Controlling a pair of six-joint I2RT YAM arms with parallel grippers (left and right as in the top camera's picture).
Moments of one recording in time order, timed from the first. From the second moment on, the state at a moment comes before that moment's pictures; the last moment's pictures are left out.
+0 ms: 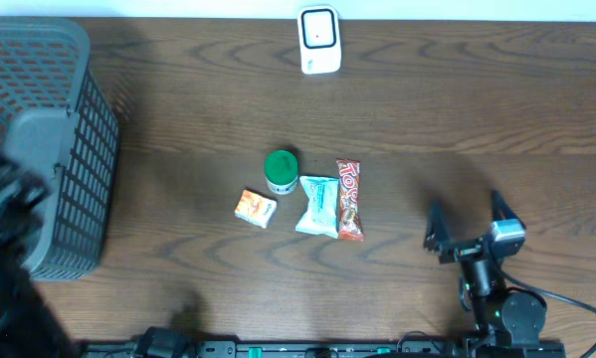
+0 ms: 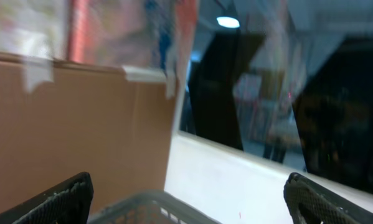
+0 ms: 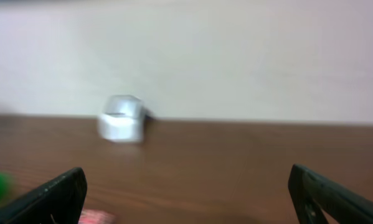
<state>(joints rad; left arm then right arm) -0.23 0.62 1.31 -0.27 -0.80 0.11 0.00 0.02 0.01 0.13 -0.21 0.11</state>
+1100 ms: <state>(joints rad) -0.13 0.29 1.21 -0.29 -0.60 0.11 0.60 1.31 1.24 -0.75 -0.29 0.27</state>
